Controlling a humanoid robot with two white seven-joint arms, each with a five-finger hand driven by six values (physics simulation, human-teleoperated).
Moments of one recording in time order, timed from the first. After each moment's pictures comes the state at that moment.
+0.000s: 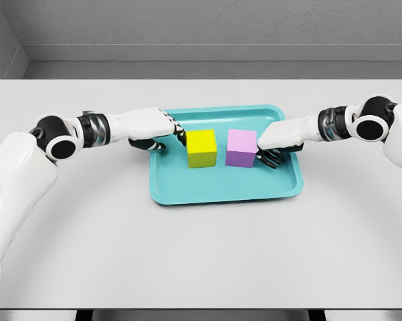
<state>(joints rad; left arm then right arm) -0.69 0.36 -0.52 -1.19 -0.69 -0.61 -0.61 -1.04 -0.62 1.20 -1.09 0.27 -0.61 0.61</state>
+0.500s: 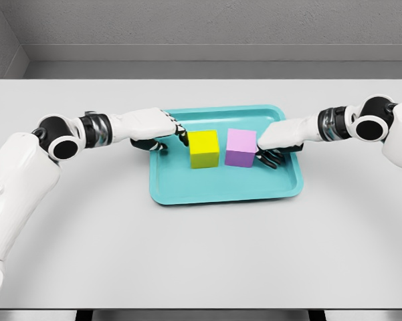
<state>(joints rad) -0.69 0.35 -0.52 -1.18 -0.69 -0.61 -0.61 -1.05 -0.62 1.20 -1.08 0.28 -0.61 0.61</state>
